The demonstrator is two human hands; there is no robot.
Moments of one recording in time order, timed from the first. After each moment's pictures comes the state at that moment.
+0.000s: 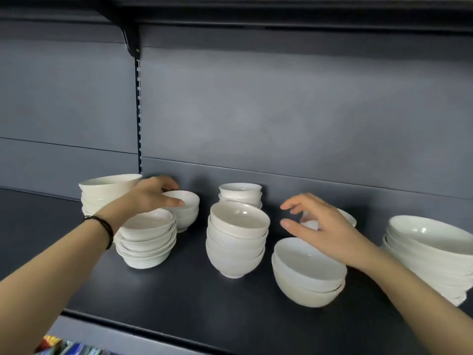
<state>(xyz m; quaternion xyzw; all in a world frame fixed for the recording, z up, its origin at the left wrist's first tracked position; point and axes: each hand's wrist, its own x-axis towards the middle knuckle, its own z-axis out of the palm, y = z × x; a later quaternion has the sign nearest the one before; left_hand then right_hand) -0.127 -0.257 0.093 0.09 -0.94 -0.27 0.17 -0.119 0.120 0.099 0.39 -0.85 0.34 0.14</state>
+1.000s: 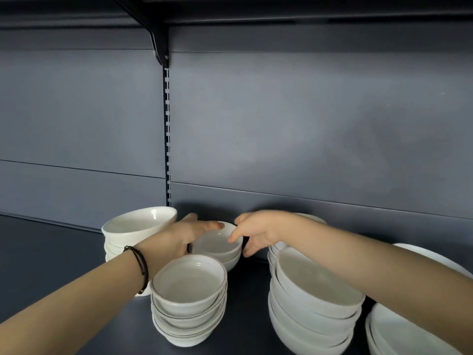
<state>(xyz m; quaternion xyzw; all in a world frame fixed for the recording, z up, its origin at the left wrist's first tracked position) -0.192 -0.292 0.083 0.24 -0.79 -0.56 0.04 -0.260 -0.146 0.106 0.18 -0.83 0.42 -0.31</state>
